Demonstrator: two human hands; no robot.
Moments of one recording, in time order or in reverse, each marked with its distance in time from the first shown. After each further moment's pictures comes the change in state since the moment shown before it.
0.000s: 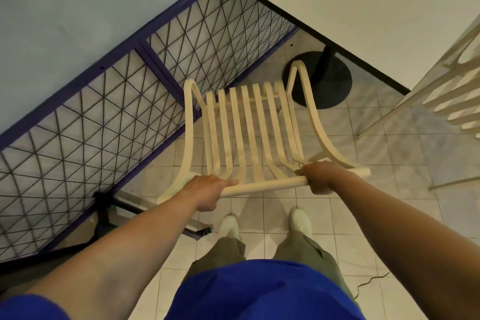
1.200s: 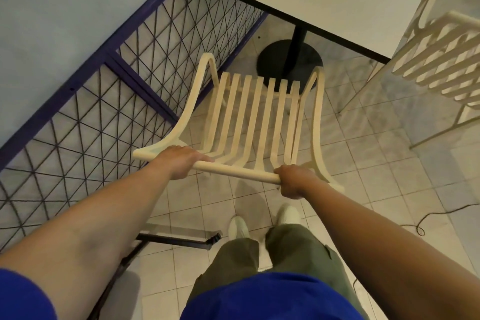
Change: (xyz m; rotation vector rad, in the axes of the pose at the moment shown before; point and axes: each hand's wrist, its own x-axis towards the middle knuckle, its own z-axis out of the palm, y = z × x) left_hand 0.031 -0.118 -0.063 0.188 0.029 0.129; right_hand 0.026 -0.115 0.029 0.354 0.130 0.204
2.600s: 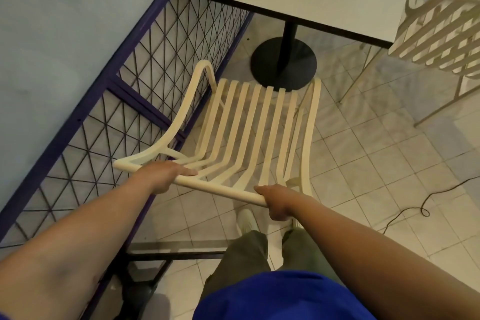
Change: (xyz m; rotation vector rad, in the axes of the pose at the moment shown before) left_hand -0.007 -0.114 0.004 0.125 -0.120 0.010; right_hand -0.001 -0.109 0.016 0.256 -0.112 -0.090
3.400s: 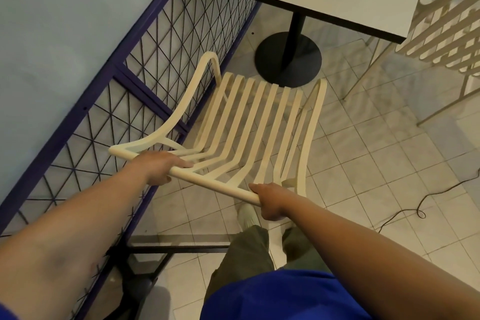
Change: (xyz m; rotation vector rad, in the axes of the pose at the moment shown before) left_hand -0.016 -0.027 0.003 0.016 0.005 -0.014; right_hand 0.009 -0.038 0.024 0.061 0.050 -0.022
